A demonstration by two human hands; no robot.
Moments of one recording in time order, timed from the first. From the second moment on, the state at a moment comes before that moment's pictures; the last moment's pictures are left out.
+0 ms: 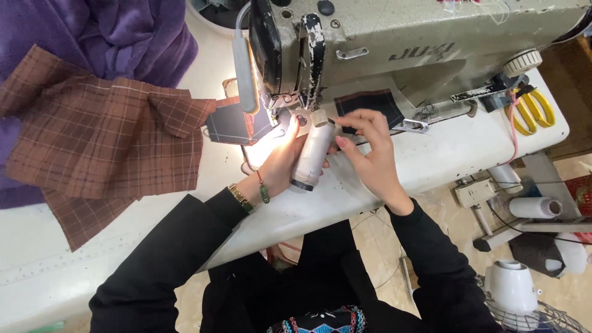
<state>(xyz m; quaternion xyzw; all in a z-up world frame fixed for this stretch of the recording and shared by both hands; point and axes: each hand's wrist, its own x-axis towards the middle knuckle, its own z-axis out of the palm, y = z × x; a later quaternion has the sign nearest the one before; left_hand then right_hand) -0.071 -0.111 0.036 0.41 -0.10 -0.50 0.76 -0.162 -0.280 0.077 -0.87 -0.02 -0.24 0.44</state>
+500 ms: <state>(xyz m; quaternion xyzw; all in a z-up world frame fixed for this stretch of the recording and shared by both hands) -0.057 -0.084 0.070 0.58 -0.39 -0.47 0.54 -0.161 -0.298 0.078 -0.86 -0.15 -0.28 0.39</state>
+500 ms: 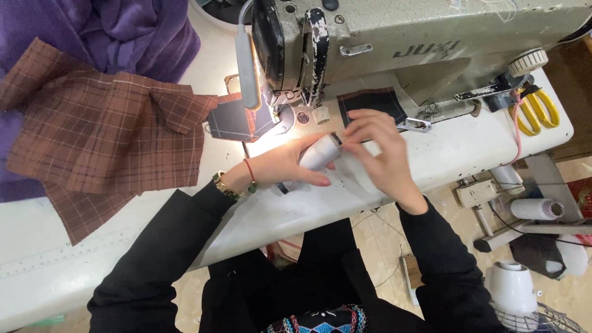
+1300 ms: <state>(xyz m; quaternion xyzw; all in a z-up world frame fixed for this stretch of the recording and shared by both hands) -0.076 0.000 0.036 0.70 -0.17 -0.30 0.63 -0.202 -0.367 0.057 -0.88 0.10 -0.26 0.39</state>
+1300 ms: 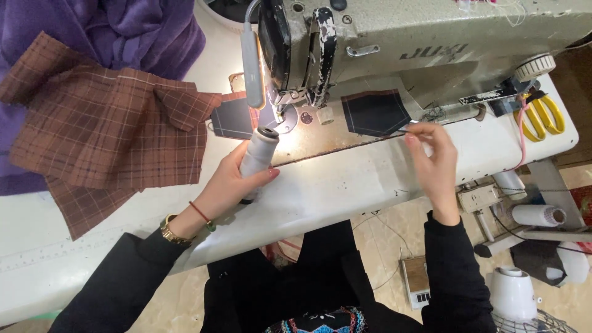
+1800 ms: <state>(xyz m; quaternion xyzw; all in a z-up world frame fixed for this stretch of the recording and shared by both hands) -0.078 0.003 0.060 0.73 -0.13 -0.28 0.61 -0.204 -0.438 0.025 -0.97 0.05 -0.21 0.13</state>
